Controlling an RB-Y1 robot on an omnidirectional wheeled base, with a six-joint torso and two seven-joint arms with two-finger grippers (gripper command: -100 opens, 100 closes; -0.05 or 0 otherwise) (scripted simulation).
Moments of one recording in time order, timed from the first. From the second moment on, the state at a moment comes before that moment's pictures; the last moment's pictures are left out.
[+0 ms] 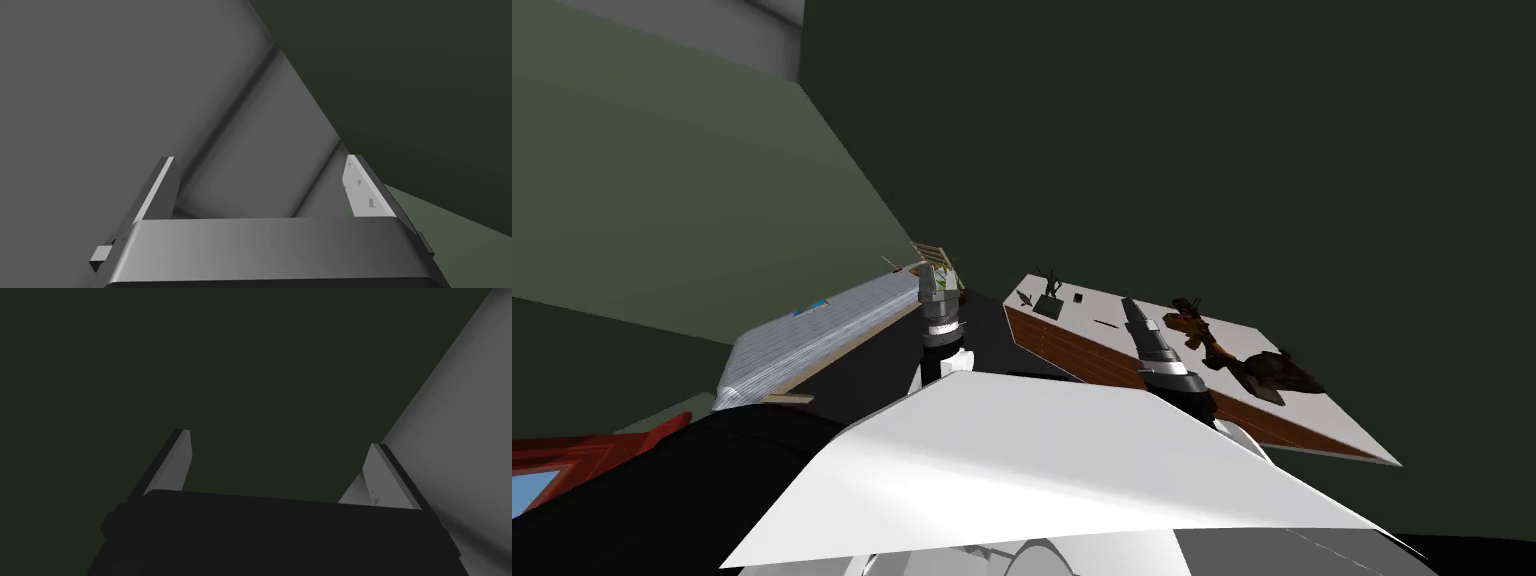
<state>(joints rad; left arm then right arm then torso) 0.51 0.00 -0.01 -2.32 -0.05 -0.63 -0.10 0.76 -0.20 -0.04 -2.30 0.29 -0.45 0.21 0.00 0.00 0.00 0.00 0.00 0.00</state>
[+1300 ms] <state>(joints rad) 0.51 0.00 -0.01 -2.32 -0.05 -0.63 -0.10 1.09 -0.30 -0.04 -2.04 0.49 -0.42 0.32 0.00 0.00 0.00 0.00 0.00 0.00</state>
